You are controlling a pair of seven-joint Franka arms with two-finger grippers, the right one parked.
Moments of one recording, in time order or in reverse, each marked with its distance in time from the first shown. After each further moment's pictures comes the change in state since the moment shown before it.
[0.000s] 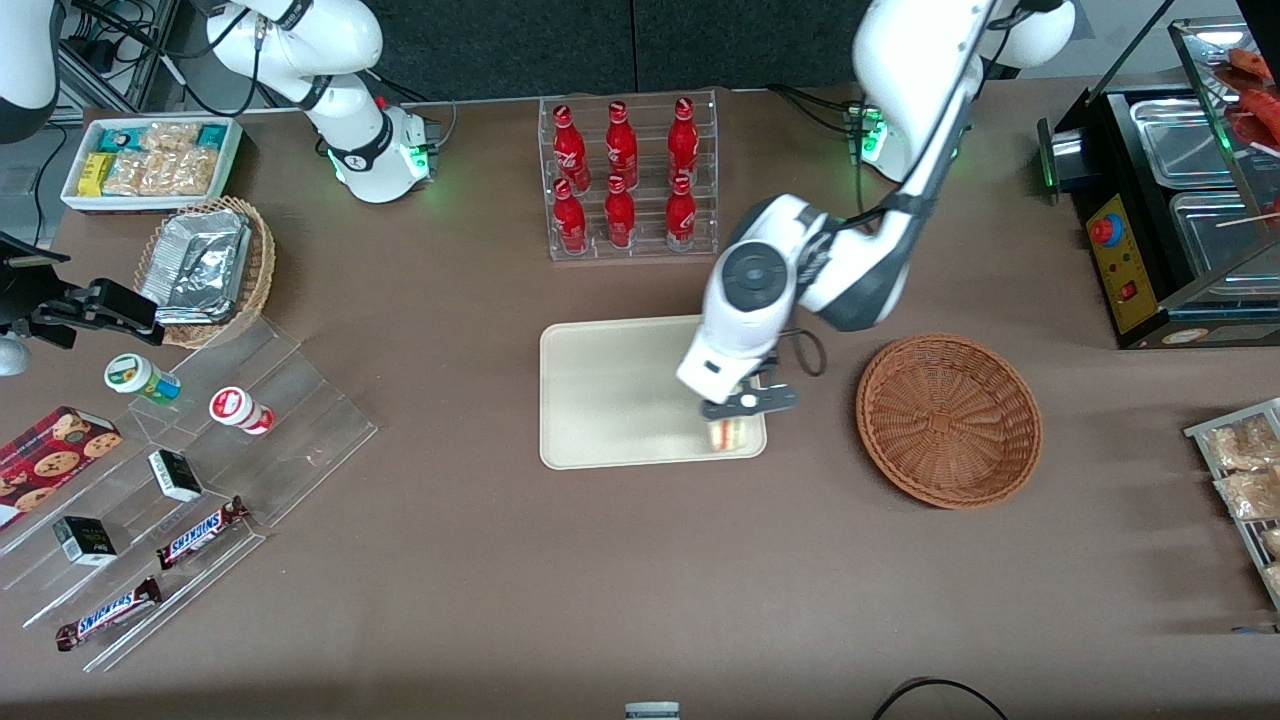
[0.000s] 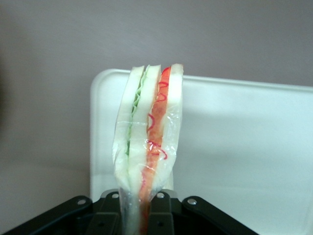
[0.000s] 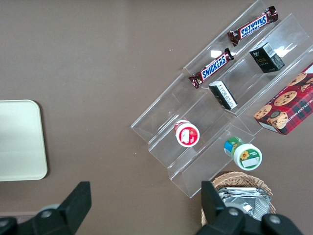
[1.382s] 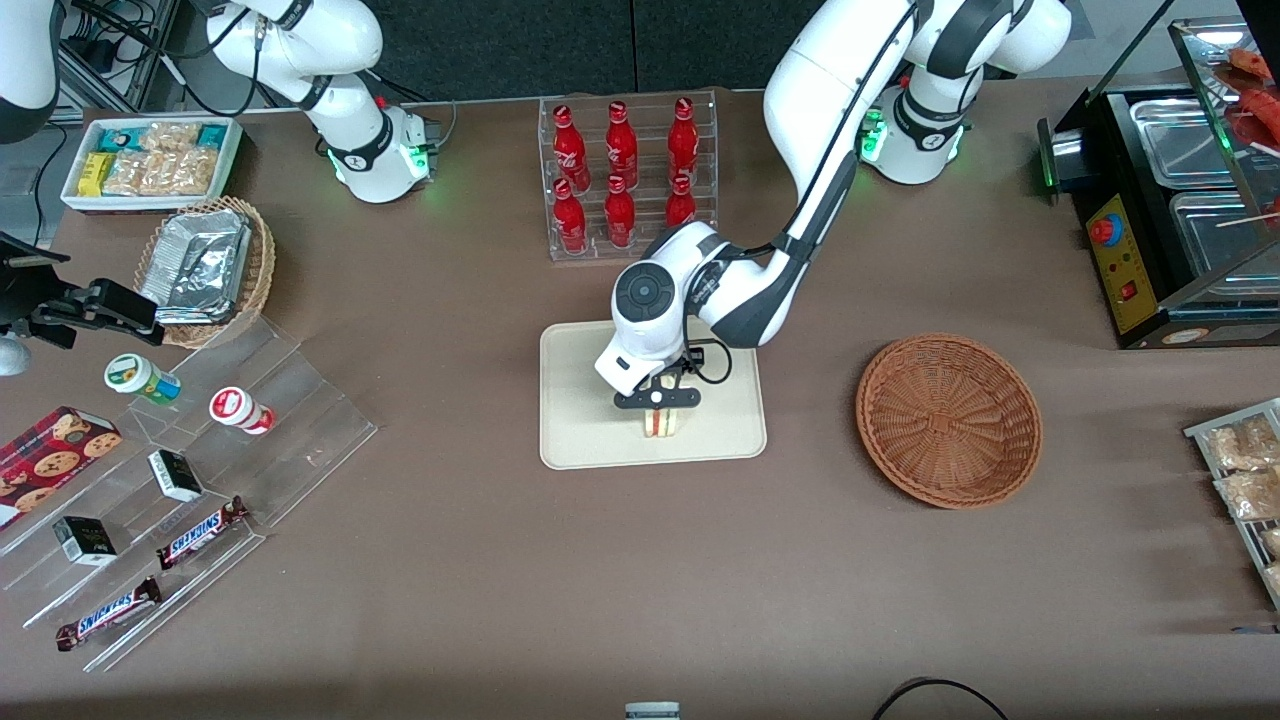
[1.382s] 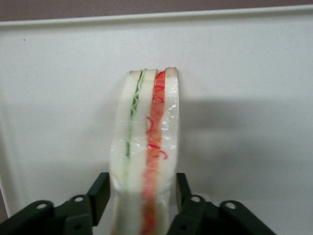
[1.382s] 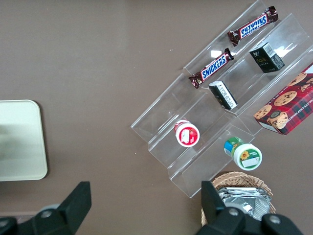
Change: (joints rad) arm -0.114 0.204 0.002 0.144 0.000 0.034 -0.004
